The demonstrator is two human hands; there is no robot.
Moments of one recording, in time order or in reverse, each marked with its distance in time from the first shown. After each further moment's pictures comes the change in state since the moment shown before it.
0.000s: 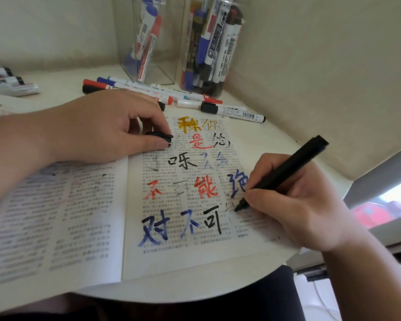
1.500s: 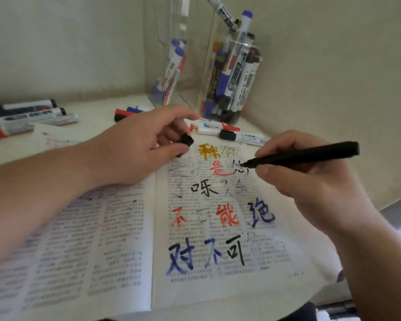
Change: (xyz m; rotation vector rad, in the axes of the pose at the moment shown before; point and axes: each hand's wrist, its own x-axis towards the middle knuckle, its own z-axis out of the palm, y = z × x) left_hand -0.003 0.002 0.003 -0.274 0.174 -0.078; right_hand 0.049 -0.025 0.001 0.110 0.133 -0.157
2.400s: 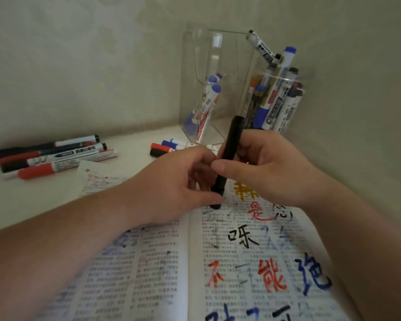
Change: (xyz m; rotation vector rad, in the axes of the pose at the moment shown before) left_hand 0.007 0.001 -0.009 -0.043 0.018 -0.225; right_hand 0.110 0.004 0.062 -0.138 -0.387 -0.200
